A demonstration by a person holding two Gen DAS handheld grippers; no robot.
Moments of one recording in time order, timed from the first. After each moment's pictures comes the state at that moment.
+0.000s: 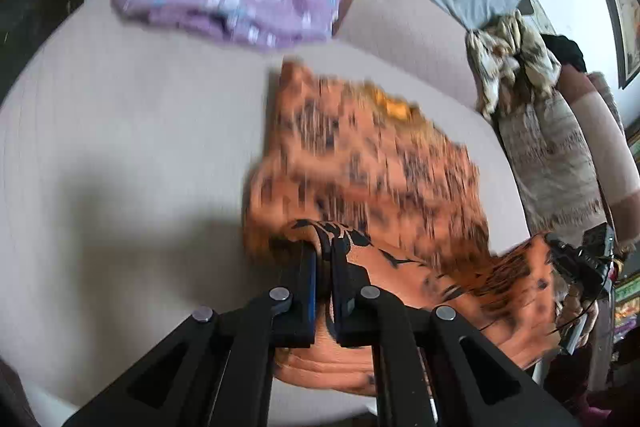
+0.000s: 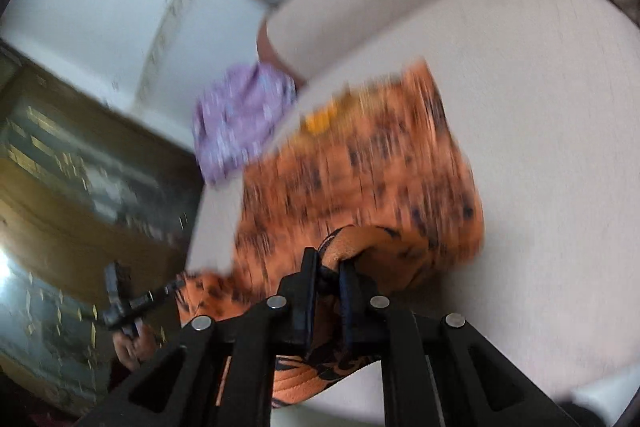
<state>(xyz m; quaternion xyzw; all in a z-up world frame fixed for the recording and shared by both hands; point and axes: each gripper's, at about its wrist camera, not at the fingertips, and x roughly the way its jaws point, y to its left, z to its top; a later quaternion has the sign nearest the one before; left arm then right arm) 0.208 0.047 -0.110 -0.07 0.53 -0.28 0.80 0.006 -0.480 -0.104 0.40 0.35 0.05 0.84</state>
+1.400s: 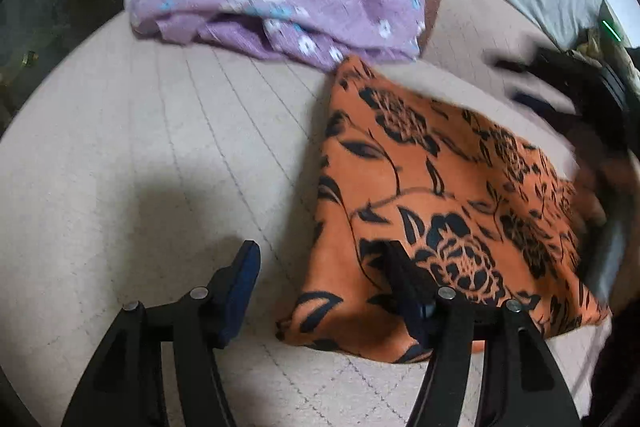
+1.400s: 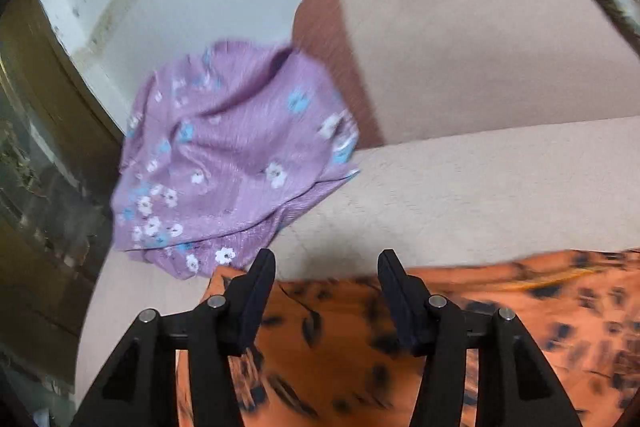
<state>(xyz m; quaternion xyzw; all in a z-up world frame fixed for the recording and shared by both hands) 0.282 -0.012 -0.207 -0.03 0.47 -0.14 0.87 0.403 -0.319 -0.137 0.21 0.35 0.00 0.91</state>
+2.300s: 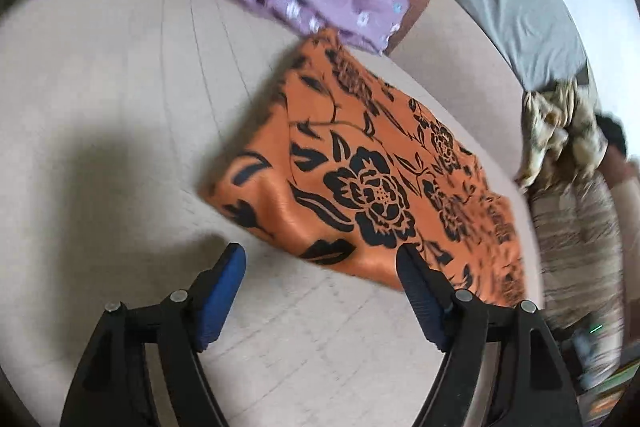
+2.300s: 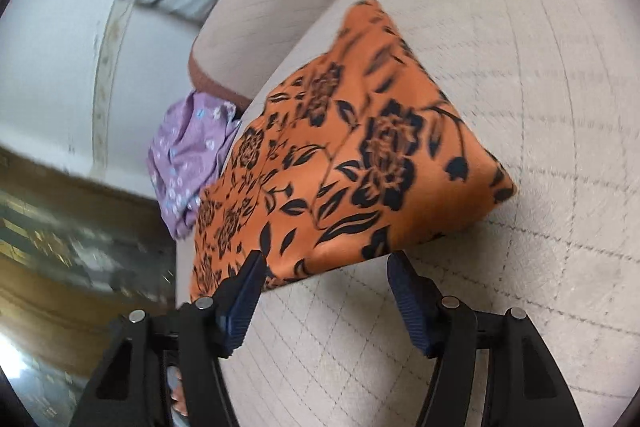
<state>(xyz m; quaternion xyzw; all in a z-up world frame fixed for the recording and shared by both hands) 0.236 0.000 -0.224 -0.22 0.52 -0.20 0.80 0.081 -0.467 -0.217 0.51 0.36 -0.01 0.78</state>
